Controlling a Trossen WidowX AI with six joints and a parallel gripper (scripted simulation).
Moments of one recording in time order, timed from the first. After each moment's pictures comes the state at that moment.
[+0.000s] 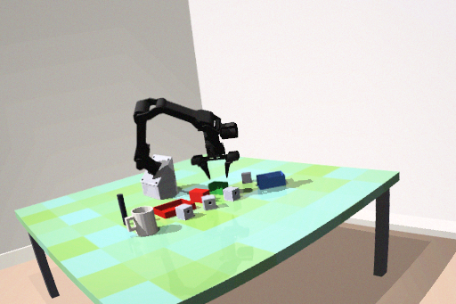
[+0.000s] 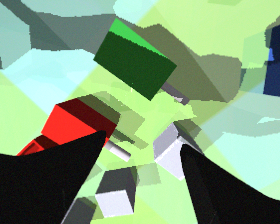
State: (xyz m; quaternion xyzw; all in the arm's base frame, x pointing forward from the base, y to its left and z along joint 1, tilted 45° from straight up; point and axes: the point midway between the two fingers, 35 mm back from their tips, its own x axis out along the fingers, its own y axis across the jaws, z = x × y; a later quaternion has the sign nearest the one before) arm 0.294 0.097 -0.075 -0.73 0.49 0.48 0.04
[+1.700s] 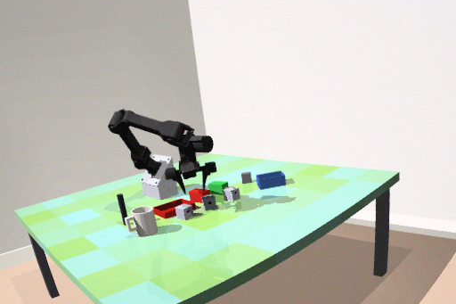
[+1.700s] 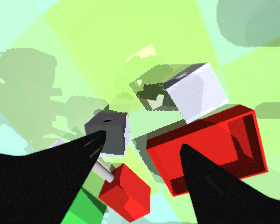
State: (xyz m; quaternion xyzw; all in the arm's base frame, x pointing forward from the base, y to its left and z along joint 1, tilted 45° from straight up) arm 0.359 -0.018 0.045 -0.04 0.53 -0.44 0.73
